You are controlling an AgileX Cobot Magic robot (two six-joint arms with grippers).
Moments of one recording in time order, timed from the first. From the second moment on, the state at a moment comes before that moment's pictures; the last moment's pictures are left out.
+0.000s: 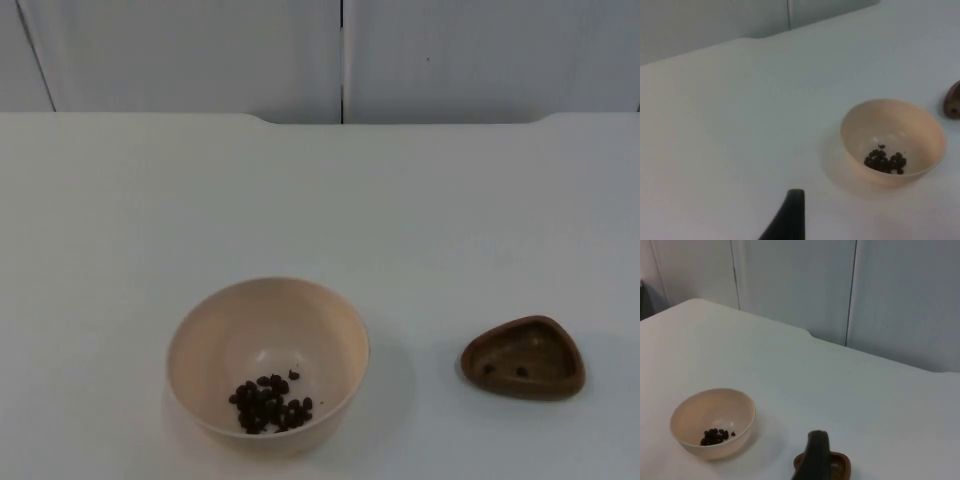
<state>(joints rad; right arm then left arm) 0.43 0.03 -0.62 0.10 0.92 -0.14 -0.48 0.00 -0.52 0.01 1.06 0.00</state>
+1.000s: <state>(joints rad) 0.43 0.00 -0.53 0.06 1.06 -0.08 -0.48 0.00 -0.50 0.03 1.07 0.00</state>
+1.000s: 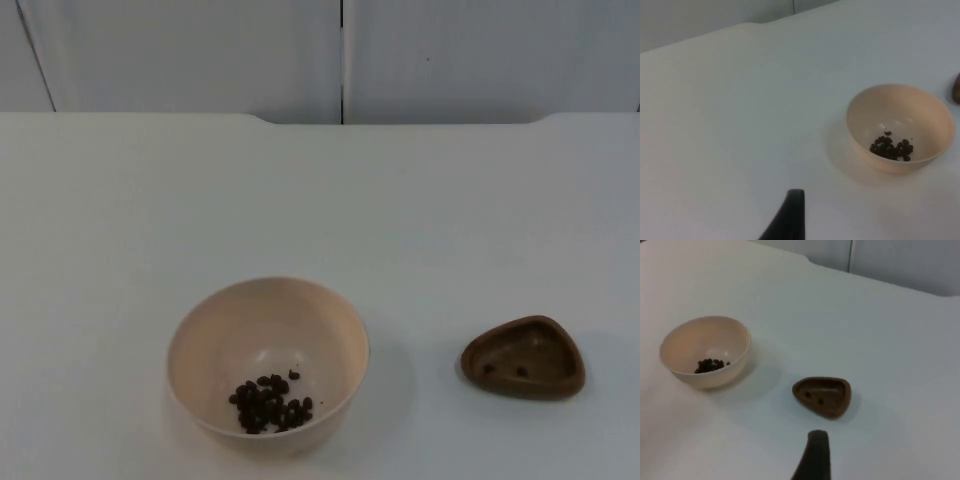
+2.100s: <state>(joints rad) 0.43 0.00 -0.52 0.03 1.08 -0.04 -0.48 0.00 -0.50 0.03 1.07 0.00</state>
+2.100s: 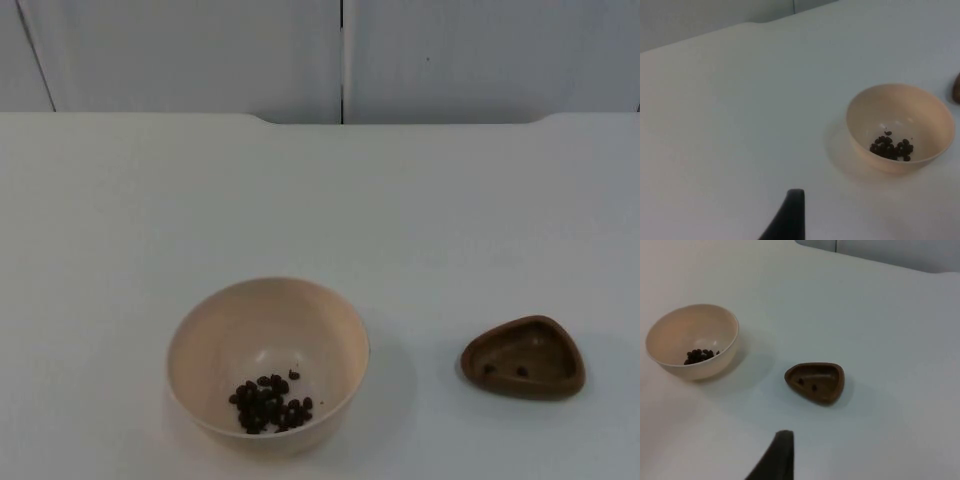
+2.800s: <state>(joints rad) 0.43 0.00 -0.52 0.03 1.08 -0.04 -0.48 0.00 -0.50 0.03 1.07 0.00</state>
